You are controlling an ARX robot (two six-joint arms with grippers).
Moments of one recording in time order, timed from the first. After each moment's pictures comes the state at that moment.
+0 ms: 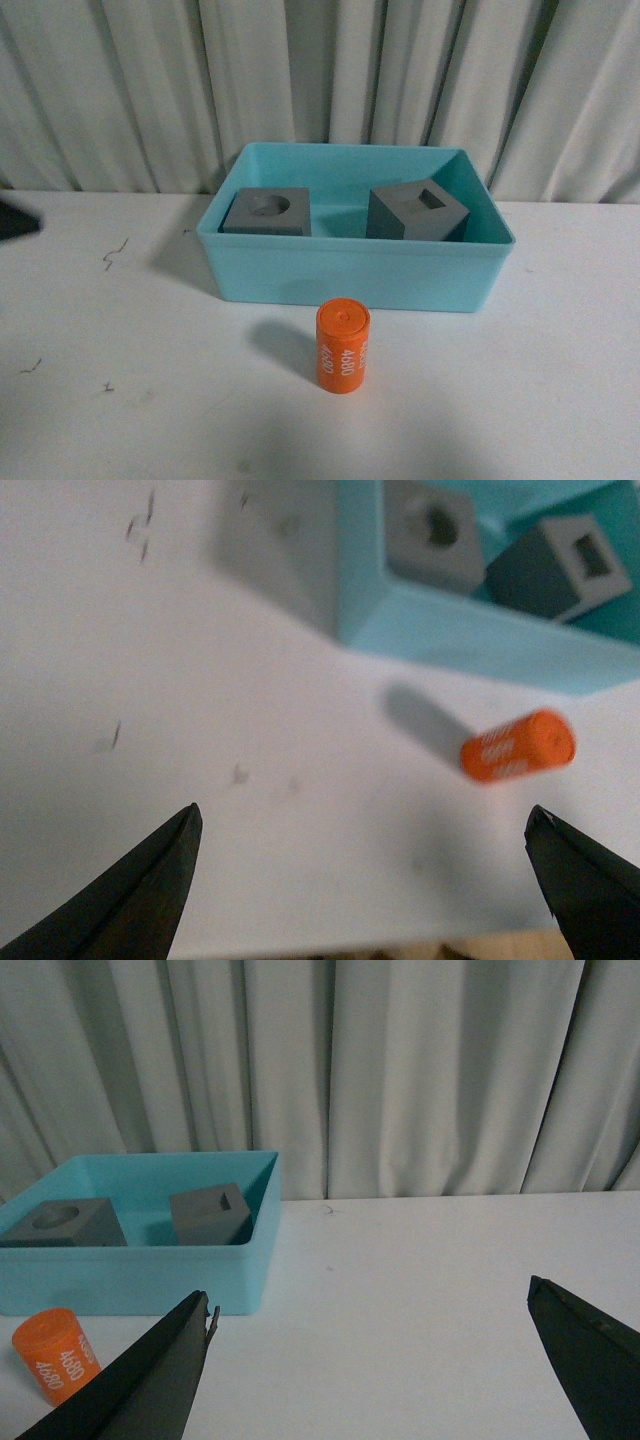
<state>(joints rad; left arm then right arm) 0.04 1.13 0.56 -0.09 0.27 -0.21 0.00 0.00 0.01 0.00 0.00 0.01</state>
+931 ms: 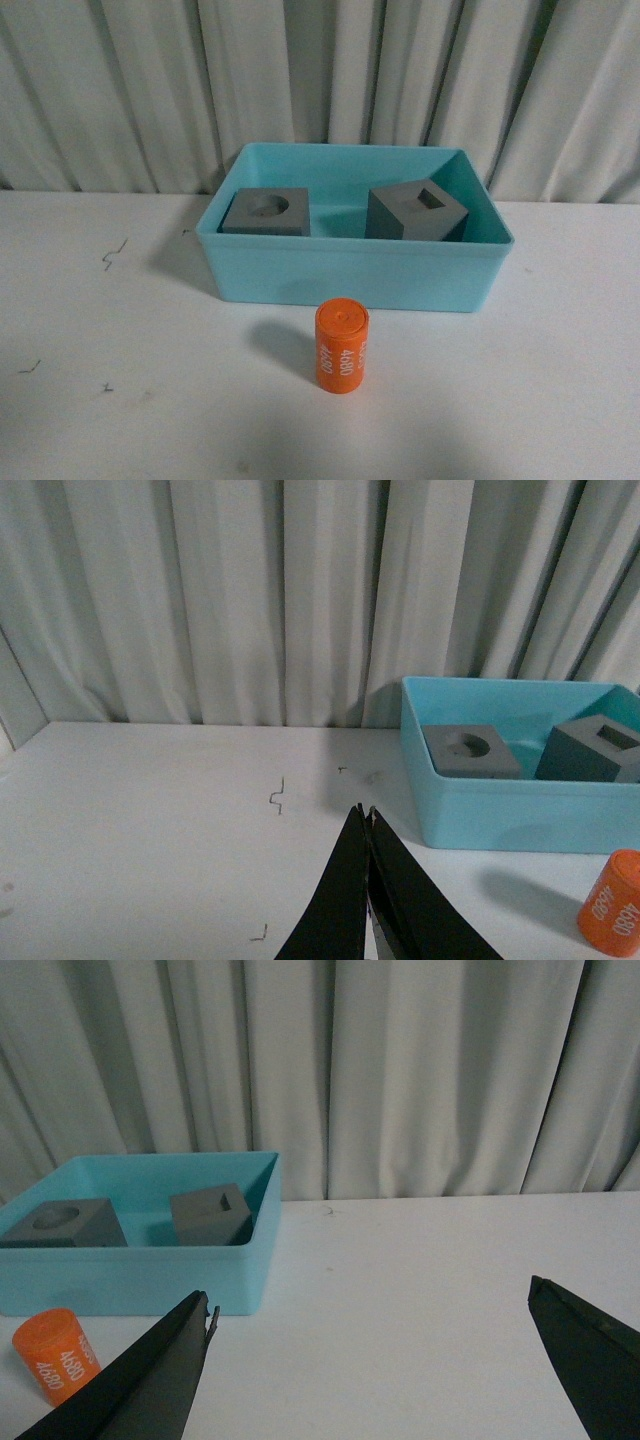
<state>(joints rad) 0.00 0.34 0.01 0.35 0.00 -0.02 0.00 0.00 0.01 0.00 0.00 0.01</state>
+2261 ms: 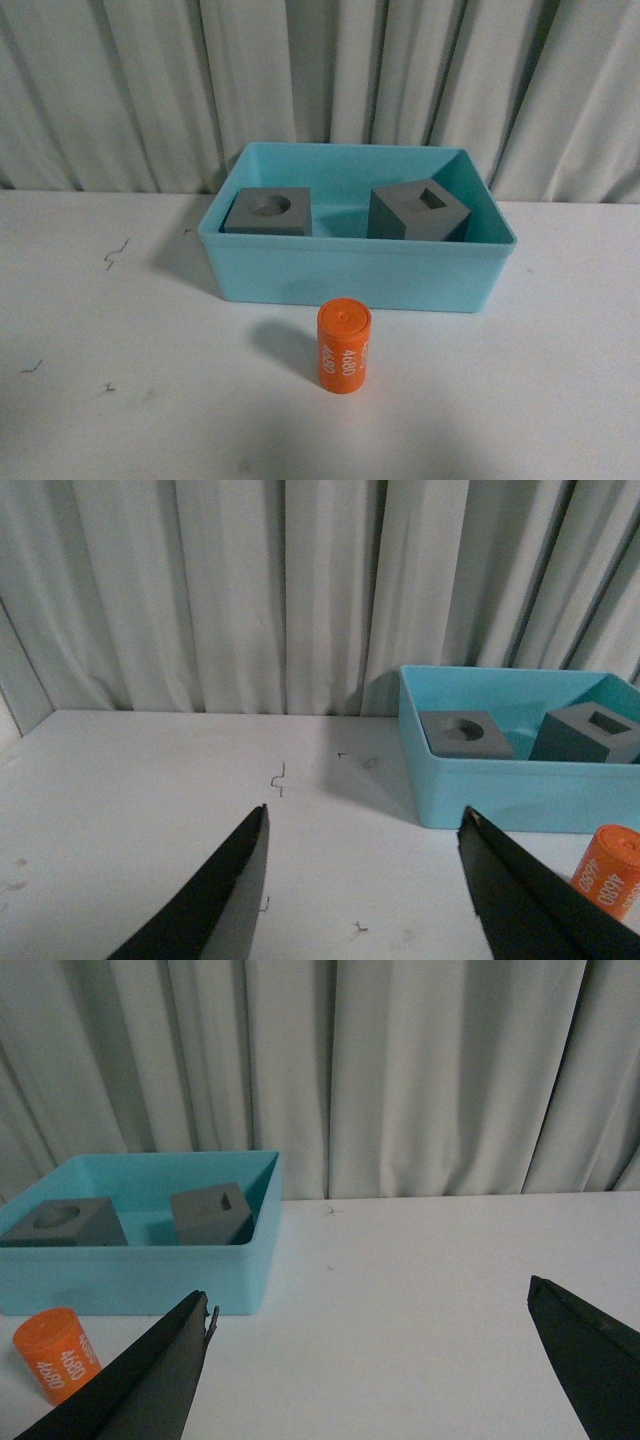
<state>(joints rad) 0.00 0.01 0.01 0.00 0.00 -0.01 0.00 0.00 0.01 0.00 0.00 0.01</state>
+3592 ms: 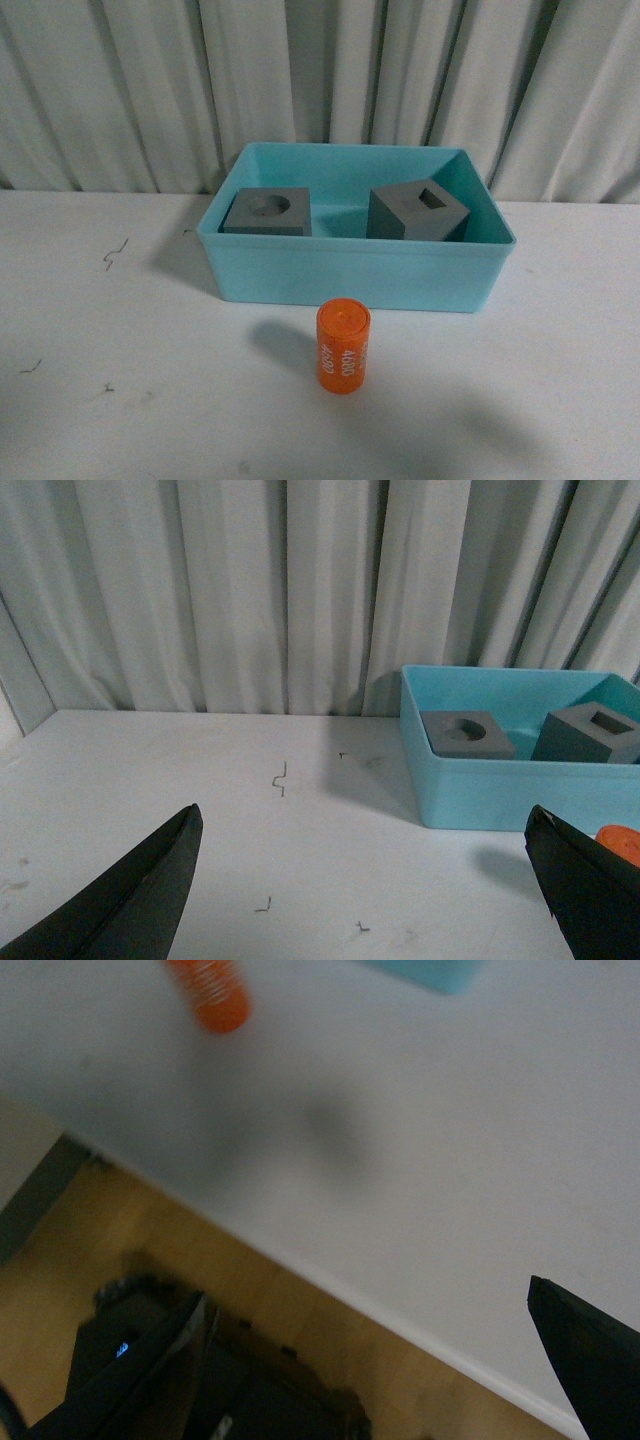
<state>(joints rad) 0.00 0.01 0.01 0.00 0.00 -0.01 -0.20 1.11 0.45 -0.31 -0.58 -0.57</state>
